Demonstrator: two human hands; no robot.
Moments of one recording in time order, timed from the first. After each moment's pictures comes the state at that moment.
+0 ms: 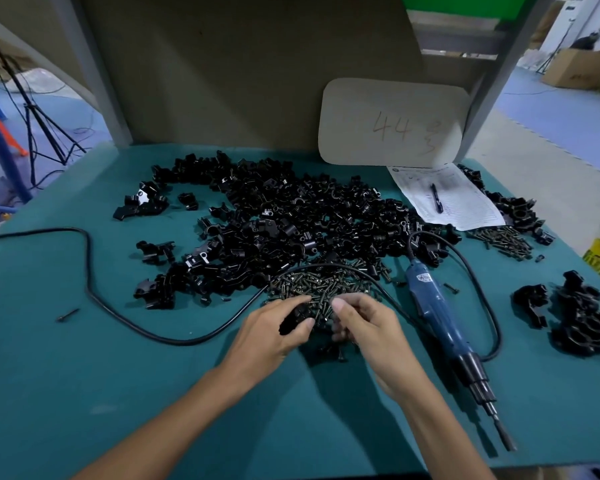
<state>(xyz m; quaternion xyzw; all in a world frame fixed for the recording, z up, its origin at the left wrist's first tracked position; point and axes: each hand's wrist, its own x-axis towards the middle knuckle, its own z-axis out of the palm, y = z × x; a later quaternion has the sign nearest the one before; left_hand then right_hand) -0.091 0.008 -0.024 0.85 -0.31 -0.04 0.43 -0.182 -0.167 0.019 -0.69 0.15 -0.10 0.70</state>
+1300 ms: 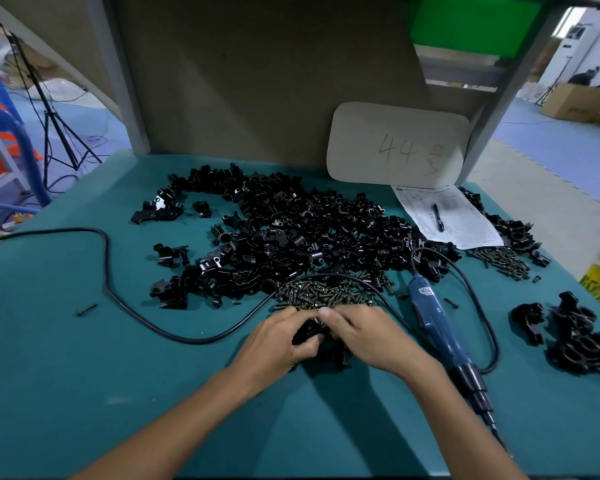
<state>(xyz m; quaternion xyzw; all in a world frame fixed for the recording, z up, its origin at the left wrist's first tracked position) -0.093 0.009 -0.029 0.85 -0.36 -0.04 0.38 -0.159 -0.179 0.045 -0.96 0.03 0.05 0.27</state>
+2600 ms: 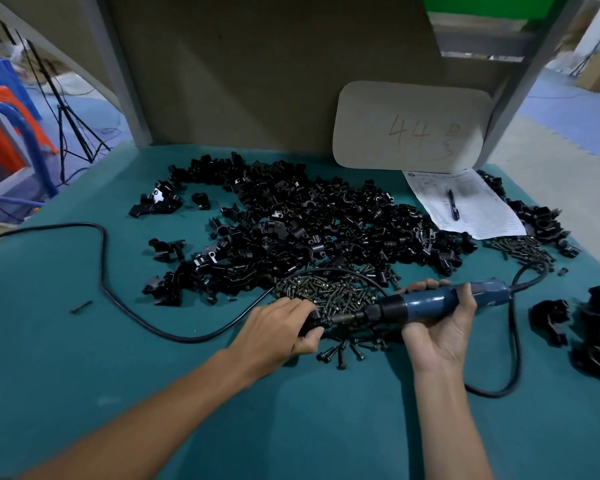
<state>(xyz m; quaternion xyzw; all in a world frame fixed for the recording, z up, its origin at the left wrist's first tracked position) -0.085 -0.006 -0.013 0.87 -0.44 0.13 0.20 -0.158 -0.239 -0.013 -0.10 0.11 -0.32 0.94</state>
